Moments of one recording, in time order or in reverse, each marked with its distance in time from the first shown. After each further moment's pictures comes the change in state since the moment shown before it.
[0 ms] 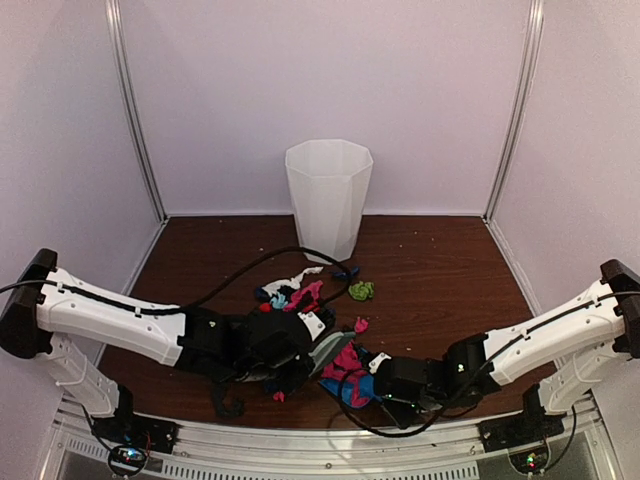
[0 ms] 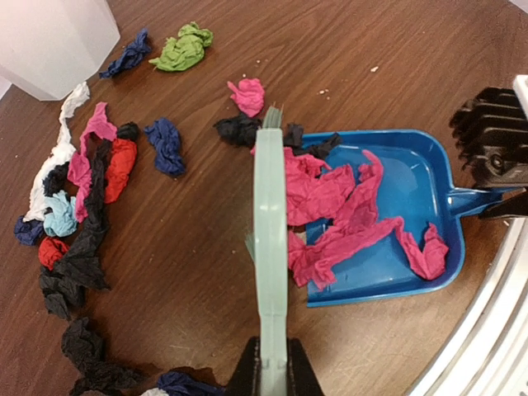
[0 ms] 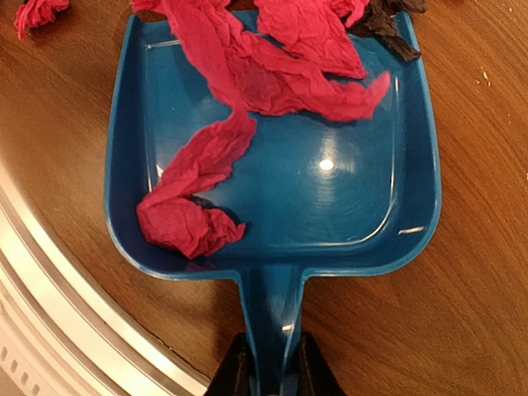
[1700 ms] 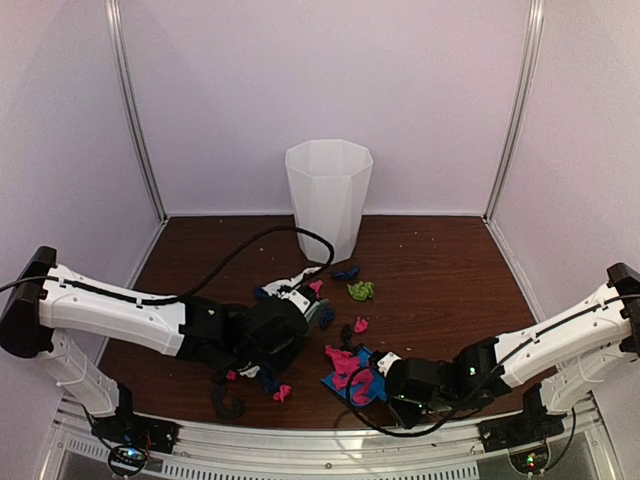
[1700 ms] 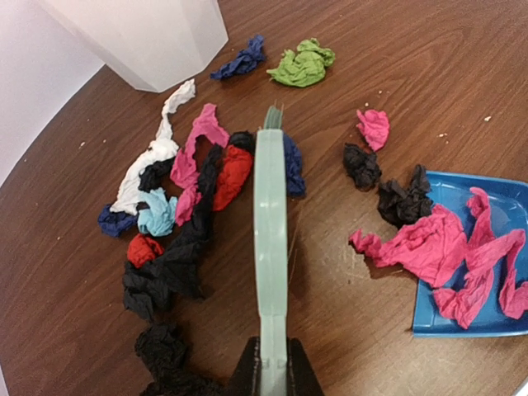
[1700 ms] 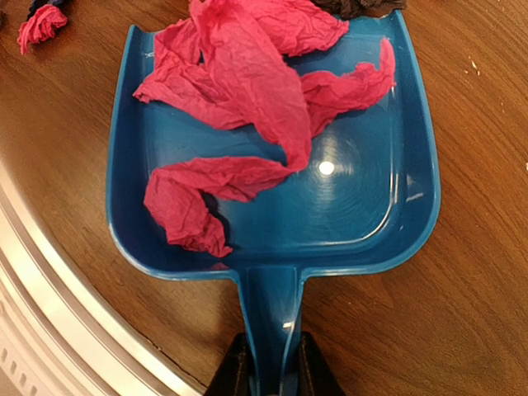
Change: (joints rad) left arm 0.061 -0.008 0.004 -0.033 -0.214 -0.024; right arm -0.006 -0.063 -0.098 0.103 0.008 0.023
